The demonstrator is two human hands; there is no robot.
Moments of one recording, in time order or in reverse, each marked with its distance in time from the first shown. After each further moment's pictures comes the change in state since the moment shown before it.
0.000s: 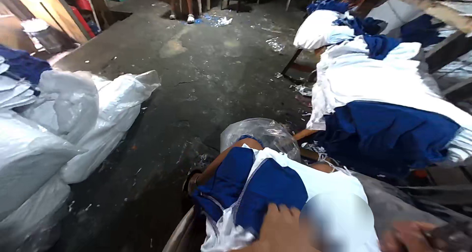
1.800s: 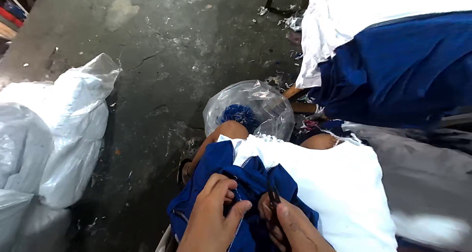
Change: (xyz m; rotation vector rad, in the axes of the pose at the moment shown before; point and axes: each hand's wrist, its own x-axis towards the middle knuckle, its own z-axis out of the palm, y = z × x) left_hand 0.021 -0.096 0.003 -0.493 0.302 -0.229; right_hand 0.039 0.033 0.112 0.294 -0.507 0.295
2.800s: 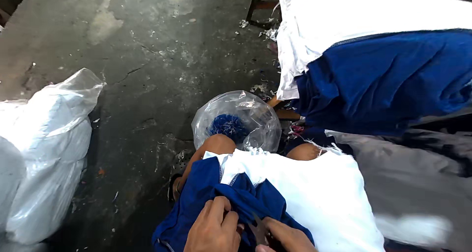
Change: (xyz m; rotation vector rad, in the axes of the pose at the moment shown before) left_hand 0.008 0.016 0.011 0.355 -0.087 0.193; right_hand -0.011 -0.019 -0.013 -0.304 0.010 -0.020
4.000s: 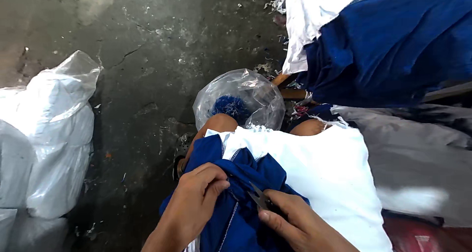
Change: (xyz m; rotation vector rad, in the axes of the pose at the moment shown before) left_hand 0.007 -0.047 -0.015 -0.351 -0.028 -0.039; right_hand 0.005 0.032 0.000 0.040 -0.021 -0.126
